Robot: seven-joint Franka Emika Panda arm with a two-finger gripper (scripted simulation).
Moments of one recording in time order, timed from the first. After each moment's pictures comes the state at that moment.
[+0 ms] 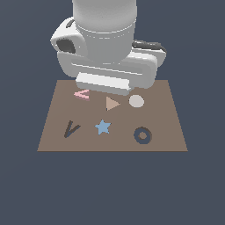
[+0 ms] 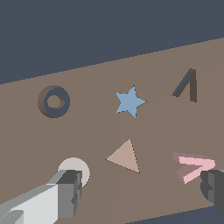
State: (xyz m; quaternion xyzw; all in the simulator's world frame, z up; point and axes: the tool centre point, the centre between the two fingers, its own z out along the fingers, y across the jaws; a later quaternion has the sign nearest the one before) arm 0.007 -0.009 0.161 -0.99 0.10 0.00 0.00
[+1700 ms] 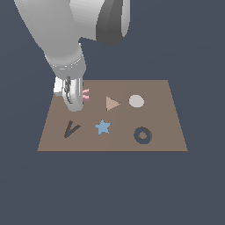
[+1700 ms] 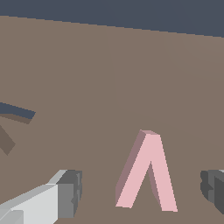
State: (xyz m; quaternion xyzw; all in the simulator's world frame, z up) arm -0.053 -0.119 0.057 -0.74 0.67 0.00 0.00
